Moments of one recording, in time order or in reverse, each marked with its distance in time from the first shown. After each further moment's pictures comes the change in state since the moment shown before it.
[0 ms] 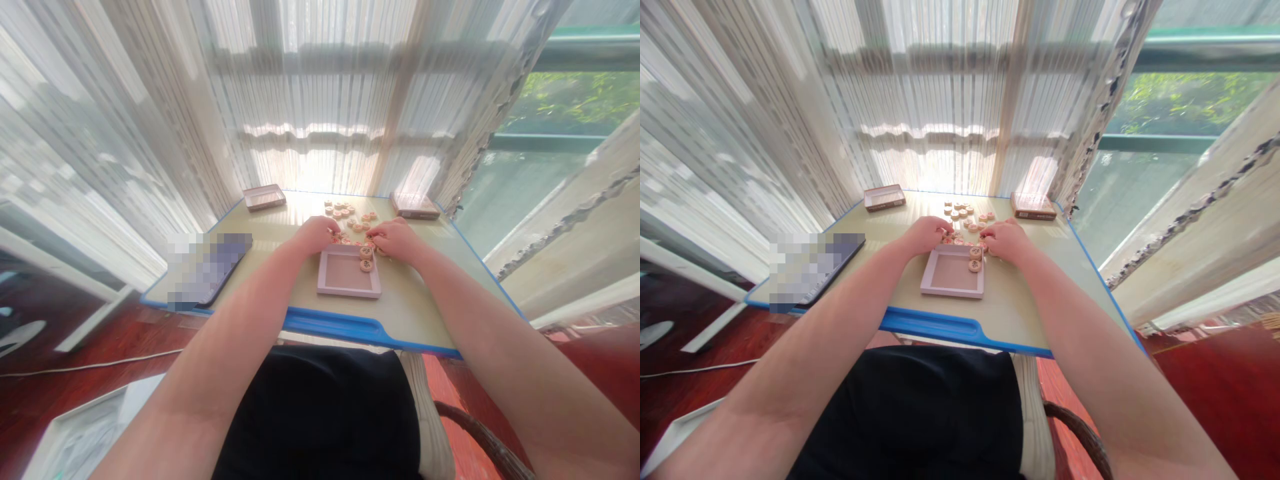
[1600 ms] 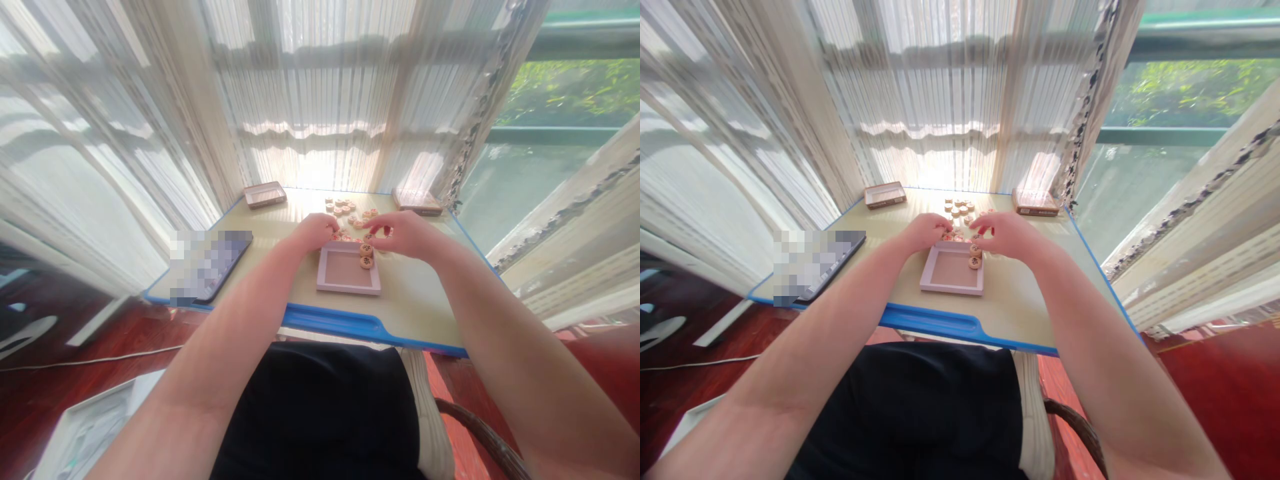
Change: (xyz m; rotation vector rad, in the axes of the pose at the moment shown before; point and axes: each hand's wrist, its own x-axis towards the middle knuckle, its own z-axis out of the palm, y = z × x) left_hand -0.002 0.003 -0.004 0.028 -0.003 0.024; right_hand -0.025 -0.020 -0.042 0.211 0.040 -0.137
